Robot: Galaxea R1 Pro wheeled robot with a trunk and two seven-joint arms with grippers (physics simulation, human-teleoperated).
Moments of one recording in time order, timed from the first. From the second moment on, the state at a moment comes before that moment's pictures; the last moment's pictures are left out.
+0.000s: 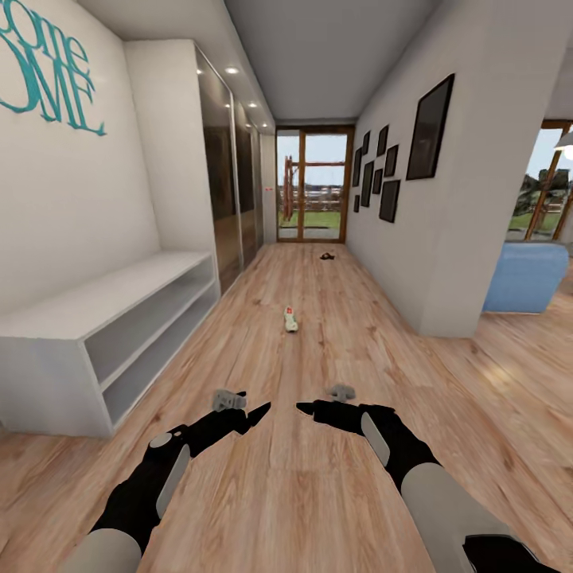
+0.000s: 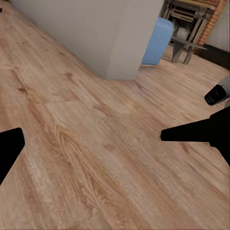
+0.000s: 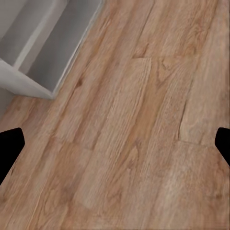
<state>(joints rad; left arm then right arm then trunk) -0.51 -0.03 0.00 -0.90 0.12 0.09 -0.72 -0.77 0.09 -0.01 -0.54 -0.20 0.47 0.45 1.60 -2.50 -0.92</state>
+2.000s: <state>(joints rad) -0.51 -0.03 0.00 -0.90 0.12 0.09 -0.72 -0.77 0.09 -0.01 -0.54 -0.20 0.46 0.45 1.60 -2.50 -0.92</state>
